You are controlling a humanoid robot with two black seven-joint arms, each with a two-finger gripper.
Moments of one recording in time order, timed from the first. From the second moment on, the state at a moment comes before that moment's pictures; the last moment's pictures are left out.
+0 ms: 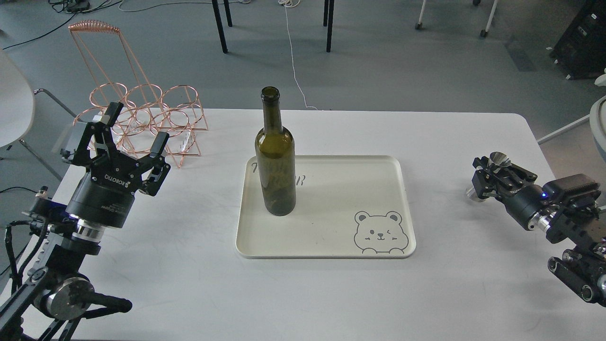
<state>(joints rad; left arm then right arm) 0.07 0.34 -1.35 -1.55 0.69 -0.34 -0.46 0.50 -0.53 0.50 0.61 -1.71 -0.49 0.49</state>
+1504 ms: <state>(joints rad) 0.07 0.34 -1.35 -1.57 0.69 -0.37 -0.46 0.23 -1.05 0.45 1.29 -1.48 -0.49 0.49</state>
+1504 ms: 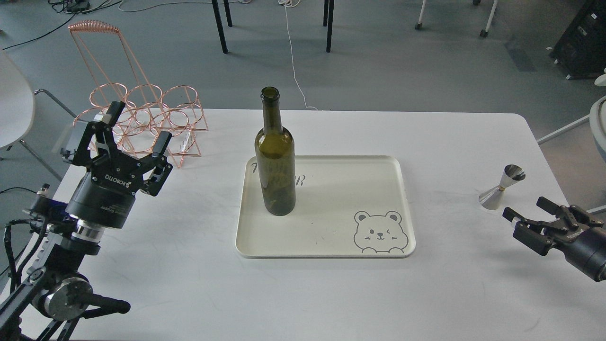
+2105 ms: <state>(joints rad) 0.06 0.49 -1.36 -1.62 0.88 -0.37 -0.49 0.50 -0.98 0.47 1.52 -0.32 -0.04 0.49</state>
